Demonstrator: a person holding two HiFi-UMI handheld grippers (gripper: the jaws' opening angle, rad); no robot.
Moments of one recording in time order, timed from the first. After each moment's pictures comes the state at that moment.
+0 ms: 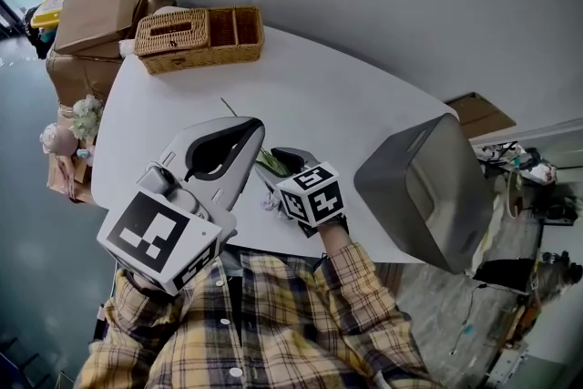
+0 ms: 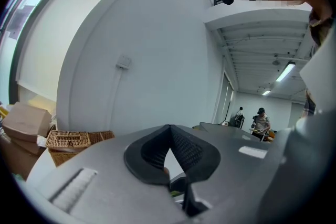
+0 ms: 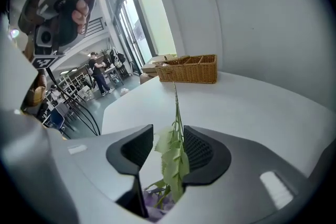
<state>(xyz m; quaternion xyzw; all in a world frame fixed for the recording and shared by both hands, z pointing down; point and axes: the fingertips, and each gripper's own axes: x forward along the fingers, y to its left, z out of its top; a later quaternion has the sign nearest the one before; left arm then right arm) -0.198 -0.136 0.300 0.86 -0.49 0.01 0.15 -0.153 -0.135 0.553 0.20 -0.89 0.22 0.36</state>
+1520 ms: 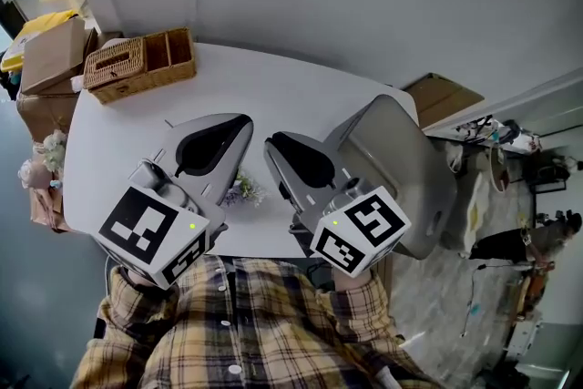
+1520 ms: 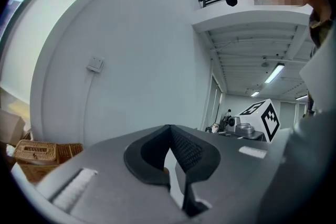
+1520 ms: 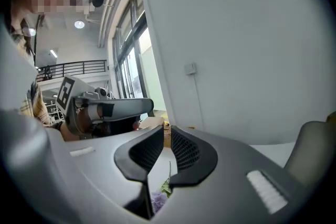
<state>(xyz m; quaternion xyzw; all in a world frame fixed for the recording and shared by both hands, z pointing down) -0.090 -0.160 0.252 0.89 -0.45 -0.01 0.12 -0.052 -0.156 0.297 0.30 -0.94 0.15 0.09</state>
